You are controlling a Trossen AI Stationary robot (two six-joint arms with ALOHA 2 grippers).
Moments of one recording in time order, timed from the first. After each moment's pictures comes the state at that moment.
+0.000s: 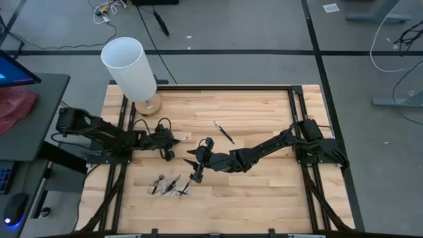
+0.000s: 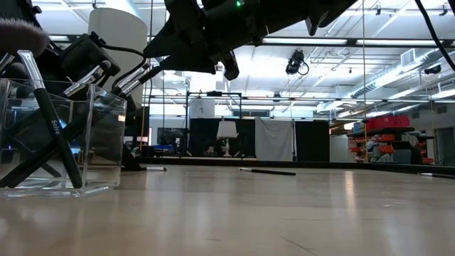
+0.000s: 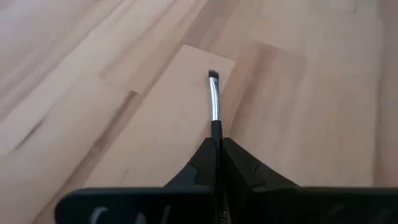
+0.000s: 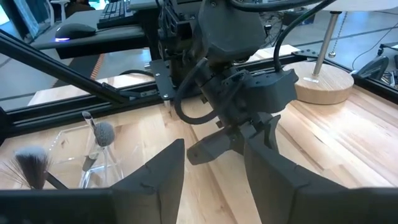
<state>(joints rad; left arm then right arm) -0.01 1.38 0.16 0.44 -0.30 -0.30 0.28 2.03 1.29 0.43 0.52 0.23</state>
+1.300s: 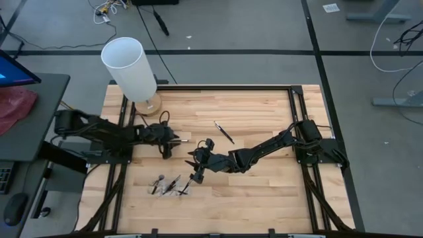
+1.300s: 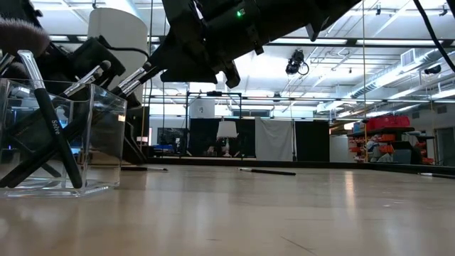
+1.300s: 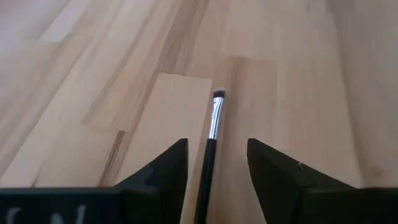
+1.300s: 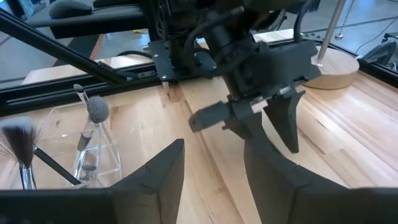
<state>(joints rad) 0.17 1.32 0.16 0.49 -0.06 0.01 0.27 2.04 1.29 0.38 0.50 0.24</state>
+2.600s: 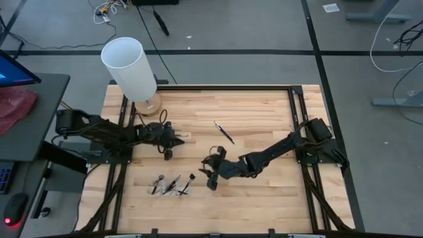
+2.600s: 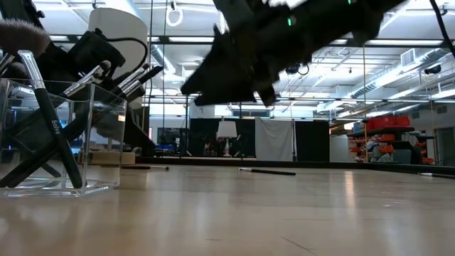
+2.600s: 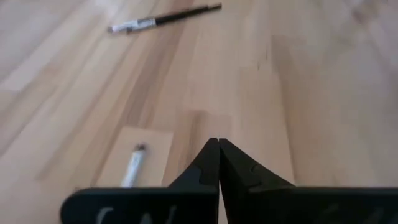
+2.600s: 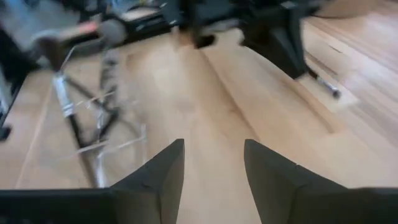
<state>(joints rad) 0.17 1.34 0.16 0.65 0.06 -0.05 0.34 1.94 1.10 0.32 0.46 0.43</state>
